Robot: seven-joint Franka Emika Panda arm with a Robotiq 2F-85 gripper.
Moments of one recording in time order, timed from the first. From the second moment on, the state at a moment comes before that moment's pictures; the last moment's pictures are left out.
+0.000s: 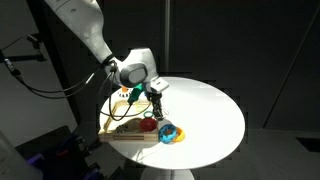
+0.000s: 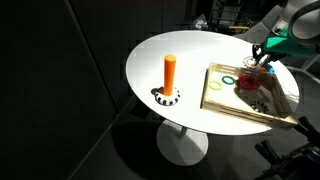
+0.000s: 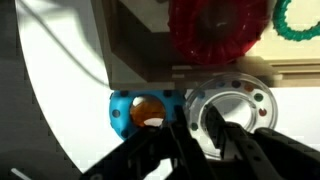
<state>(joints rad) 0.23 0.39 -0.39 -2.33 -0.10 2.83 0.81</state>
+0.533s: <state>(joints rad) 0.23 0.51 -0.43 -2.22 -0.10 2.78 0.89</state>
